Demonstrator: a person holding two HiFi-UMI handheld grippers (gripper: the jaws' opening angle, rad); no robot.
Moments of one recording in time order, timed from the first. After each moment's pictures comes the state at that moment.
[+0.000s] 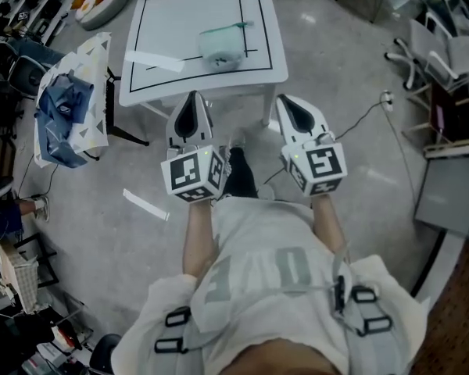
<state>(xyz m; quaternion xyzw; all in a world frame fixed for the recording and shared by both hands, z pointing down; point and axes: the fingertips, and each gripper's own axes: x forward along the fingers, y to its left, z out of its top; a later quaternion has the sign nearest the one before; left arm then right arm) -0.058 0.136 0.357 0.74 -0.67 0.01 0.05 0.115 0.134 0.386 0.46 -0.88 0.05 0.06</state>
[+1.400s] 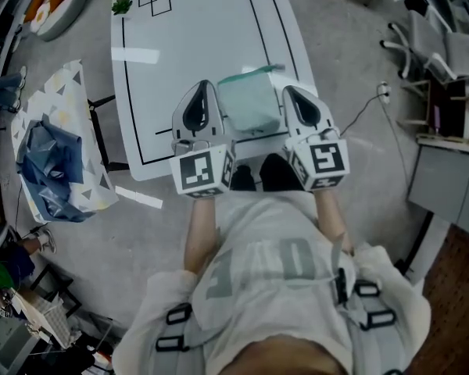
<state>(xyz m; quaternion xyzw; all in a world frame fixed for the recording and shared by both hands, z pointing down) -0.161 -0.167 0.376 0.80 -0.60 0.02 0.08 -0.002 -0.150 0.407 0.54 -0.83 0.07 0.12</state>
